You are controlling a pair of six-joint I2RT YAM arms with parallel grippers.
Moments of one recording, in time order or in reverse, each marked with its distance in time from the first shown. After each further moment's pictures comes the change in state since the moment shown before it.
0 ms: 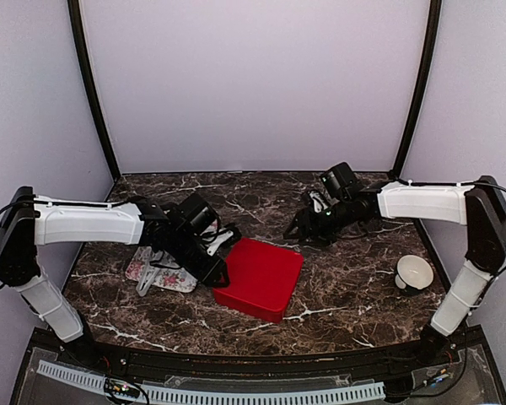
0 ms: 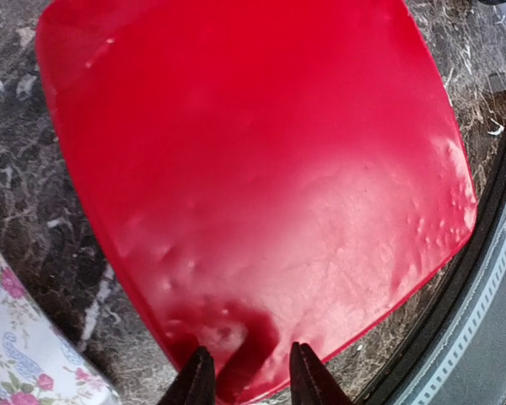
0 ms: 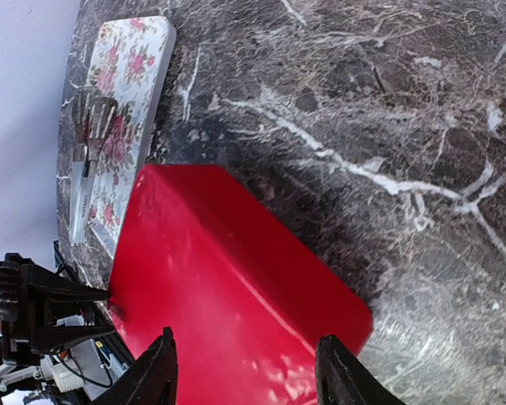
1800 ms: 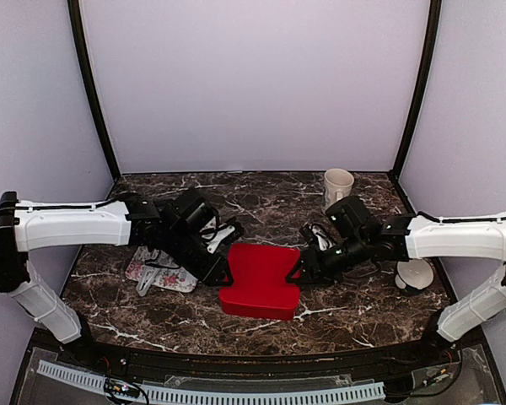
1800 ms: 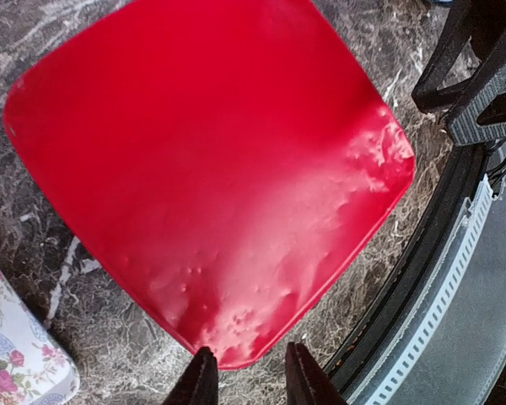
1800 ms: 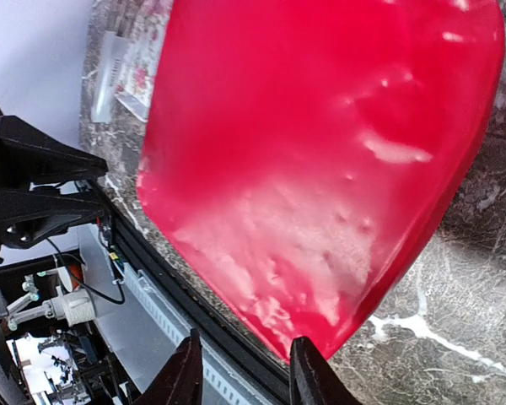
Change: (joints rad) left arm -0.064 -0.093 0.030 -0.039 0.020 -0.069; right arm 0.231 -0.322 -0.317 0.066 -0.008 0.183
